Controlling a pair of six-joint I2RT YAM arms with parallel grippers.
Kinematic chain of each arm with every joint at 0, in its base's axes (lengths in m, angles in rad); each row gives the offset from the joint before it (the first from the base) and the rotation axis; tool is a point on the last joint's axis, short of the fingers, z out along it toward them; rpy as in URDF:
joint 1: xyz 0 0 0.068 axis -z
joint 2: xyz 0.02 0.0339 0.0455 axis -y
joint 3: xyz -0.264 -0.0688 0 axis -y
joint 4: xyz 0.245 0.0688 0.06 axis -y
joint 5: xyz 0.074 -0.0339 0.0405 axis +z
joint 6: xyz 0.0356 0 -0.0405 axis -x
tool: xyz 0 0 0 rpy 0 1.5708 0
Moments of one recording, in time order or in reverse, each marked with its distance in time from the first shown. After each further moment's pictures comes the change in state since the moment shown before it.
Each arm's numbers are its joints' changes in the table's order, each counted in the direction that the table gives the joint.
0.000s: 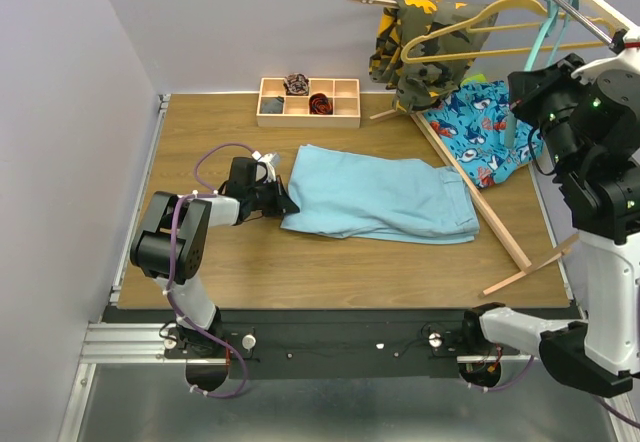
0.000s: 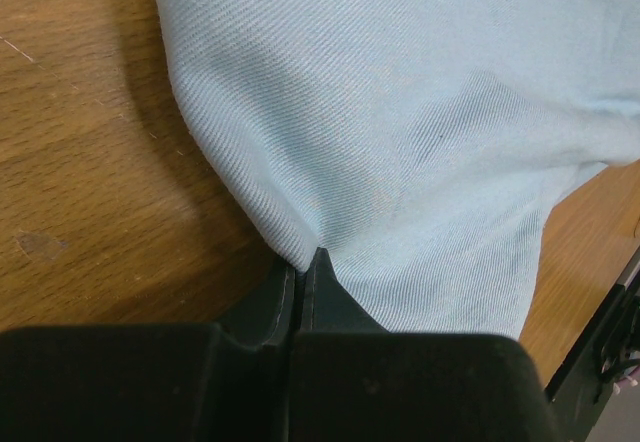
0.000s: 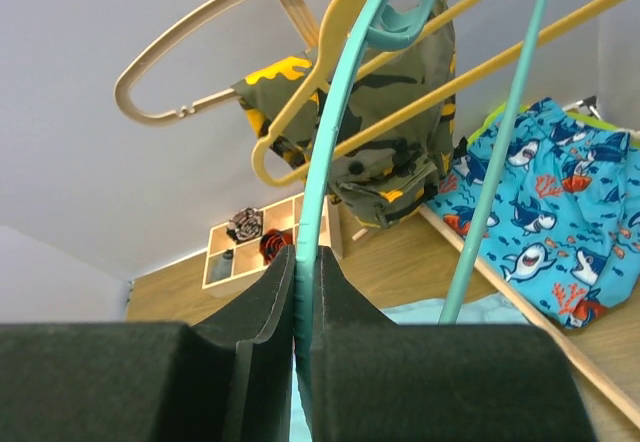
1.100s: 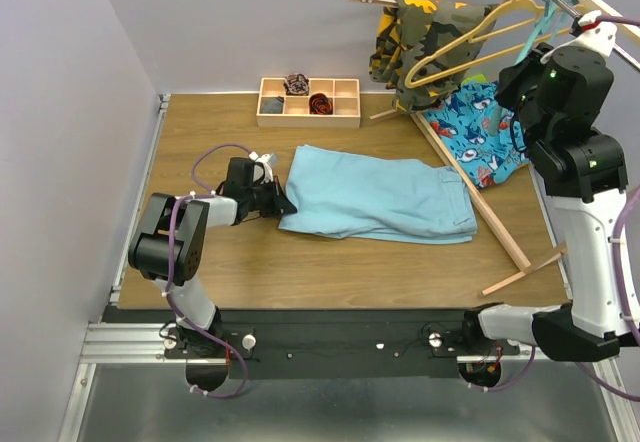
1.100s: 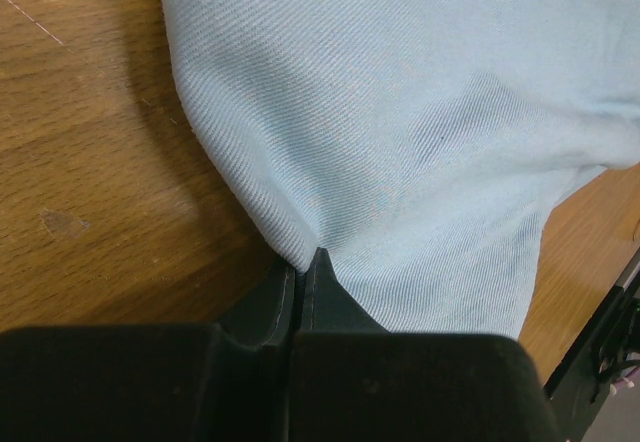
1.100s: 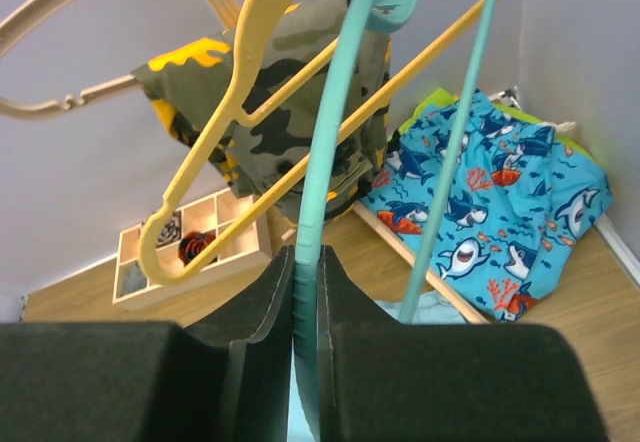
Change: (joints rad) left arm -0.016 0.015 -0.006 -0.021 0.000 -0.002; right arm -0.005 -0.111 -0.023 0.018 -0.106 0.080
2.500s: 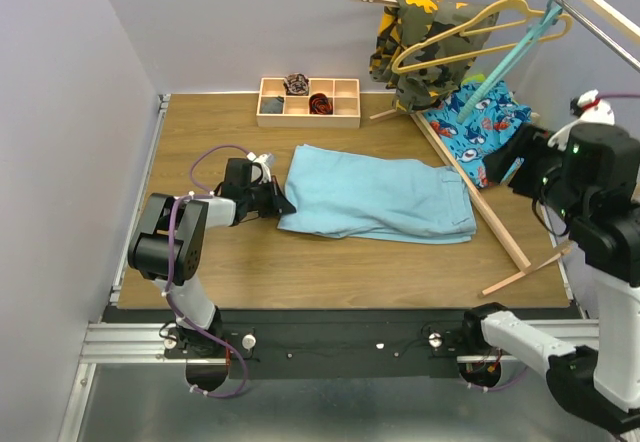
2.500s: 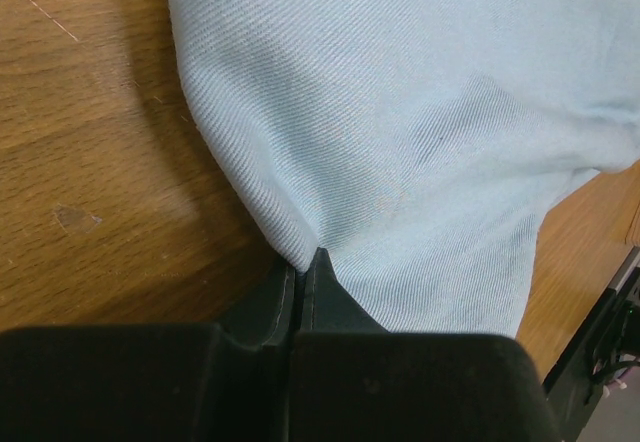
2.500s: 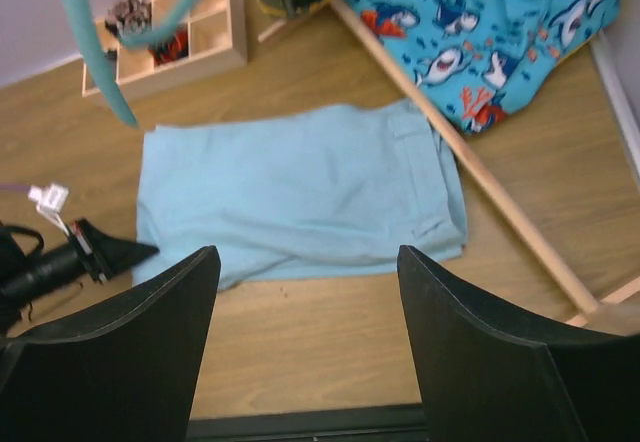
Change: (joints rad) left arm -0.015 0.000 -0.013 0.023 -0.014 0.013; right arm 0.000 0.307 -0.166 -0.488 0.215 -0.051
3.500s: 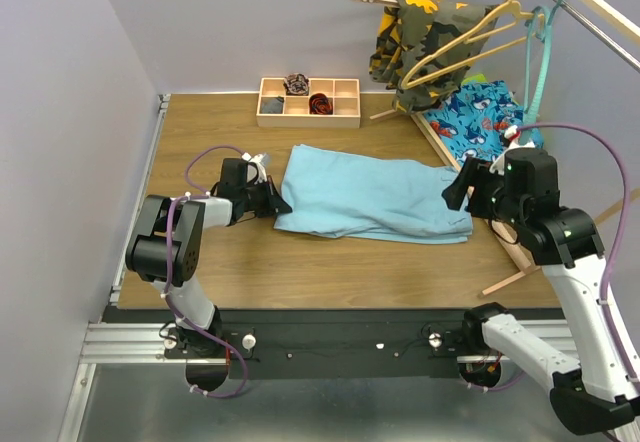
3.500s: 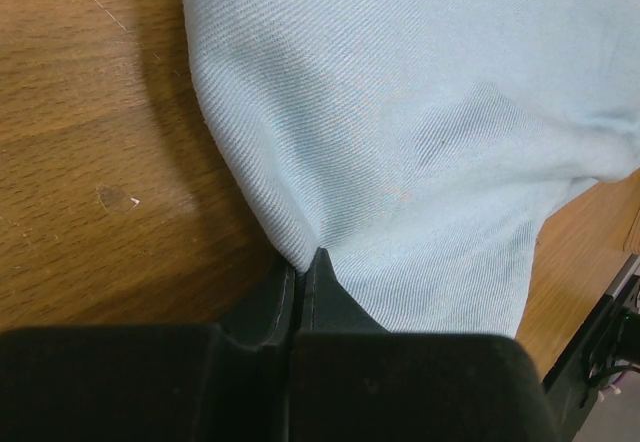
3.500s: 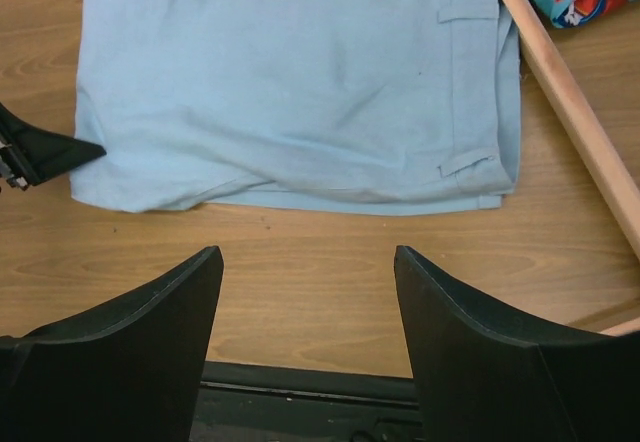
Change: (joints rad) left arm -0.027 0.013 -0.005 -0.022 0.000 0.000; right arm 0.000 0.087 -0.485 0.264 0.151 0.038
